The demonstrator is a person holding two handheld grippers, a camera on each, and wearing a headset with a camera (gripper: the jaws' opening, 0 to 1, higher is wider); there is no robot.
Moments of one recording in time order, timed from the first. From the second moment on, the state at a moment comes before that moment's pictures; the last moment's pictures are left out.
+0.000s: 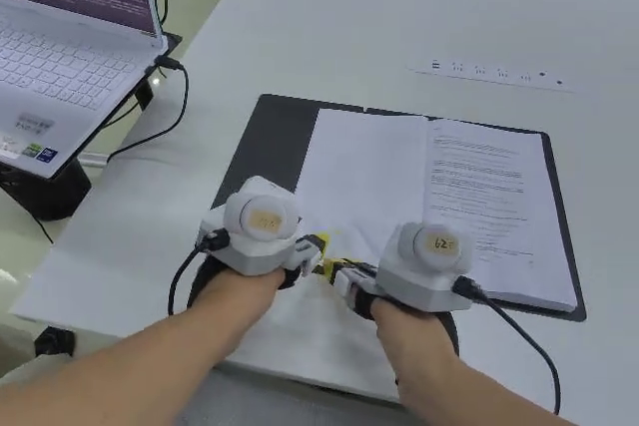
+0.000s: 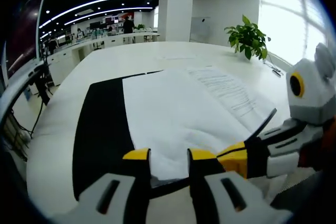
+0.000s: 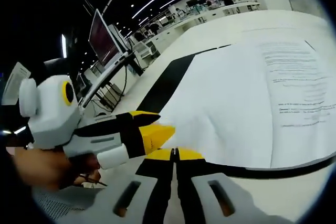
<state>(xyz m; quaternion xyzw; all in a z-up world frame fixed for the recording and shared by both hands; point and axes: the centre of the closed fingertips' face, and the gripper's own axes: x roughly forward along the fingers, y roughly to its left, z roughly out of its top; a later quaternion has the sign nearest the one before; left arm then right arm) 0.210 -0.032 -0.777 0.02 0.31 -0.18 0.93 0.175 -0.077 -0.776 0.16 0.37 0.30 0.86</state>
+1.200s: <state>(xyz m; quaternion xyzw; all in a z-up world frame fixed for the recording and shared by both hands) 0.202 -0.024 -0.792 0.03 0.26 -0.14 0.96 0.324 -0.153 -0.768 0.13 0.27 0.23 0.93</state>
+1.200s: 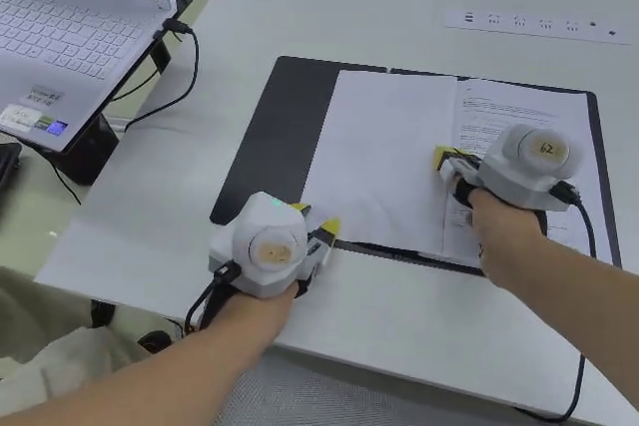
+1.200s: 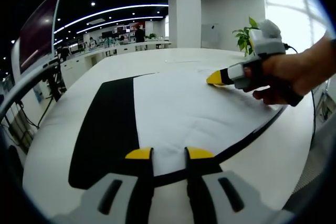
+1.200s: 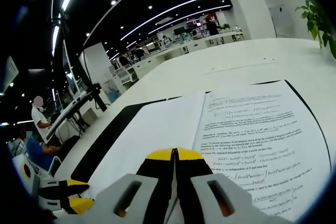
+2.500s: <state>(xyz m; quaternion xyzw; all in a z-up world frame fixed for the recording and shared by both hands) 0.202 -0.025 -0.791 0.03 0.25 -0.14 0.96 0.444 -0.166 -0.773 0.12 0.25 0.19 0.94</state>
